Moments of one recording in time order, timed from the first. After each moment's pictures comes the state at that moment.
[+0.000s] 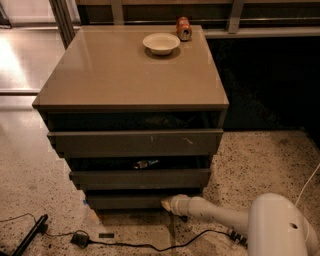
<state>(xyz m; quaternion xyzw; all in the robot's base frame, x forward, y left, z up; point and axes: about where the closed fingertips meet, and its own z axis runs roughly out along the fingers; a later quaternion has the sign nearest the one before) 0.633 -0.034 0.198 -0.27 0.87 0.22 0.35</state>
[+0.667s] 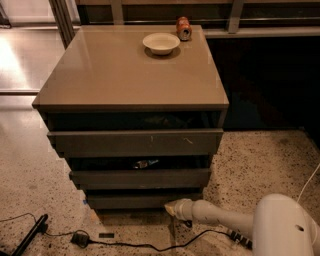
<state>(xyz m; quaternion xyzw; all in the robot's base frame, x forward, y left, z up) 0.608 -0.055 0.190 -0.27 0.88 0.22 0.33</state>
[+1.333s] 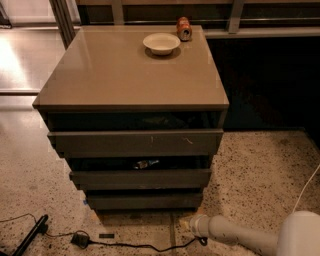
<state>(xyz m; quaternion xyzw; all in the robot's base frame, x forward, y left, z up) 0.539 -0.117 0.173 -0.22 0.90 0.23 0.29</state>
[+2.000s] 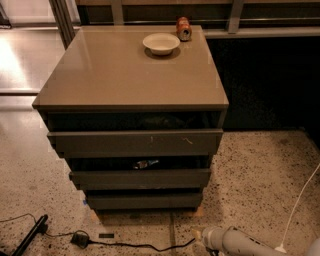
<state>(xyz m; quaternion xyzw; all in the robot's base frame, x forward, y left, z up) 0.498 -0.172 0.166 -0.15 0.92 0.22 0.30</state>
